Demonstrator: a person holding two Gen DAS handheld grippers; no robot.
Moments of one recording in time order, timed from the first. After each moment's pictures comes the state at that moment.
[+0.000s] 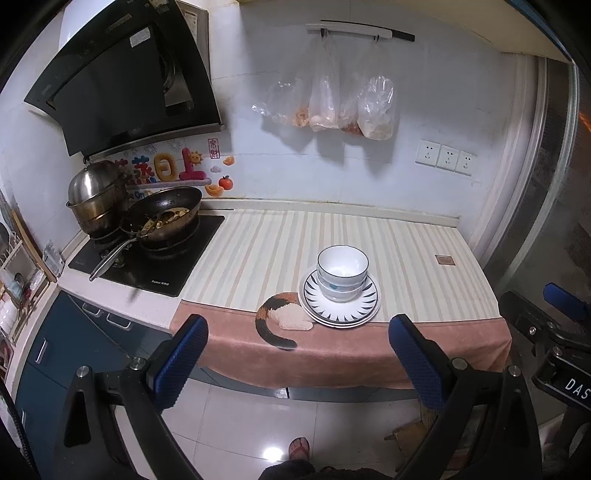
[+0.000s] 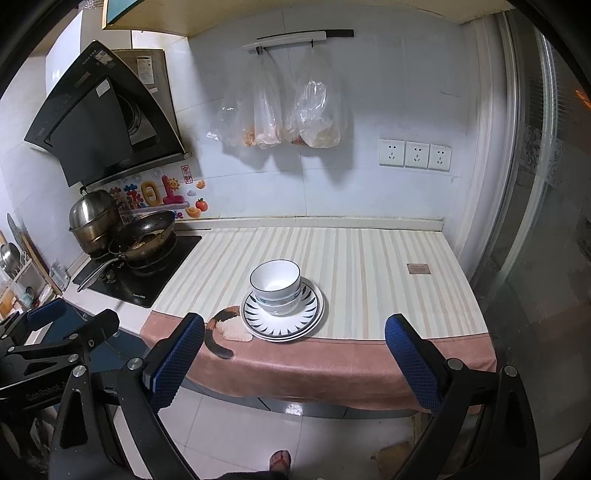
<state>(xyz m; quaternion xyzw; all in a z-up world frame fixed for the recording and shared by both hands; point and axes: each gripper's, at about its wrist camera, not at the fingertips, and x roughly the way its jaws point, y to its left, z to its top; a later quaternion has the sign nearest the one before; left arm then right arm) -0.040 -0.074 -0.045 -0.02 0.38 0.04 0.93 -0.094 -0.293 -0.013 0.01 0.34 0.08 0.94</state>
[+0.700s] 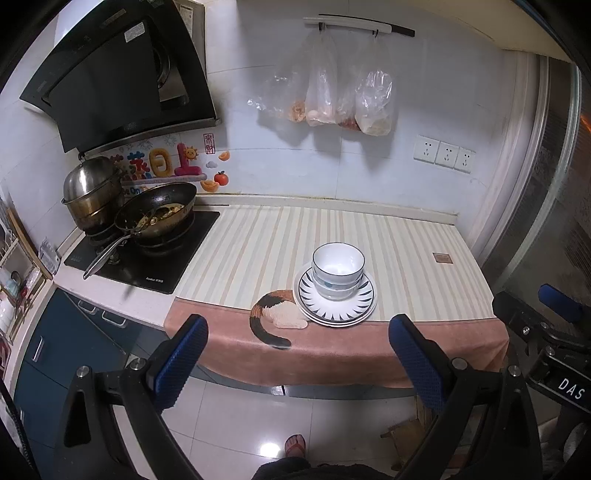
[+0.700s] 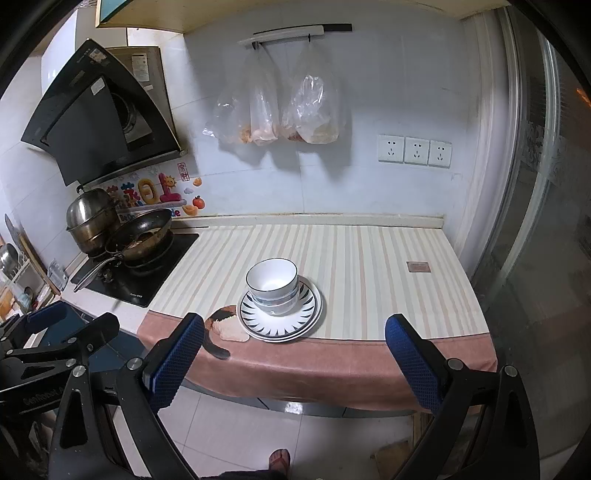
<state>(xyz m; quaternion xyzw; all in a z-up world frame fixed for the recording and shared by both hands) -0.031 -0.078 -0.049 -0.02 0.38 0.03 0.92 -0.080 -0.294 -0.016 0.01 0.34 0.08 0.94</state>
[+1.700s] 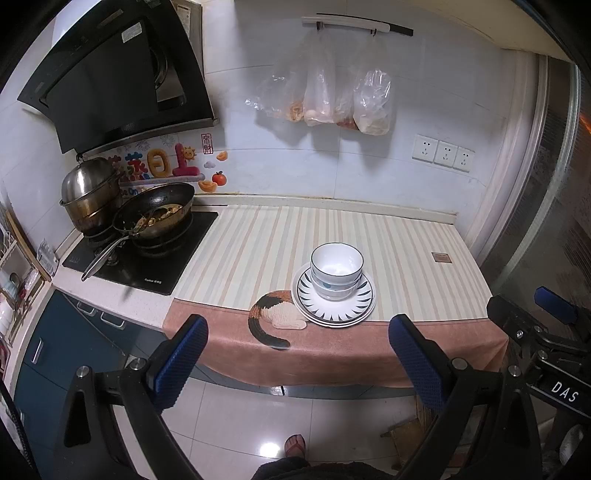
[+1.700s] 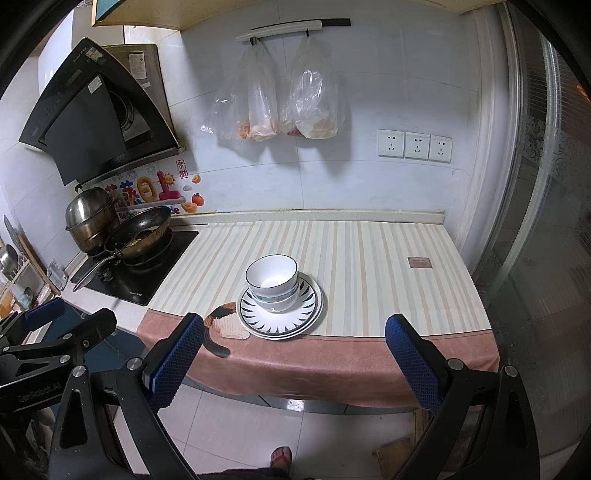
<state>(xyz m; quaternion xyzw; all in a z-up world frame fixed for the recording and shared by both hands) -0.030 -0.084 -0.048 -0.03 0.38 0.04 0.92 -0.075 -0.294 -0.021 0.01 0.35 0.08 0.93</state>
